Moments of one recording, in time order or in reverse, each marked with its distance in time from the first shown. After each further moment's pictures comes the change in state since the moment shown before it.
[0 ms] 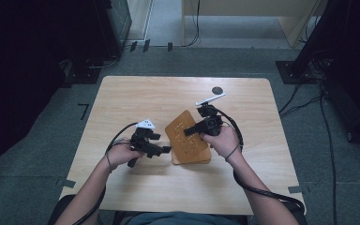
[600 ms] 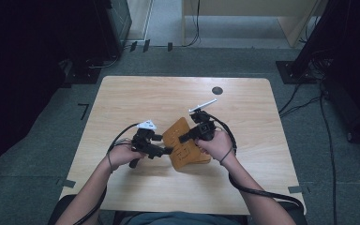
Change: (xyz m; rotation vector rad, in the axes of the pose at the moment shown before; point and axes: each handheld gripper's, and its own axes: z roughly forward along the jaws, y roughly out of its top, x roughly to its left) left arm -0.003 0.001 0.001 -0.010 -0.026 -0.006; right arm -0.003 -0.006 0.031 0.077 0.029 0.007
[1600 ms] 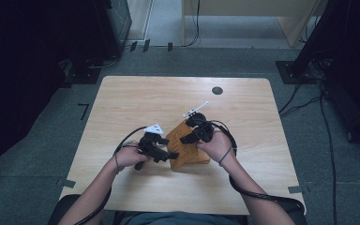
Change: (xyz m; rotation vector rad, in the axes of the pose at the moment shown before) left arm -0.004 -0.006 0.025 0.031 -0.064 0.040; right arm 0.017 -0.006 0.006 -0.008 -0.293 -0.235
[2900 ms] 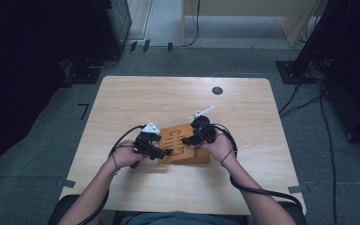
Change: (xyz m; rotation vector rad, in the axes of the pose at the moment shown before) left arm 0.005 -0.003 -0.010 0.016 0.168 0.016; right arm -0.028 -0.015 0.026 -0.093 -0.006 0.003
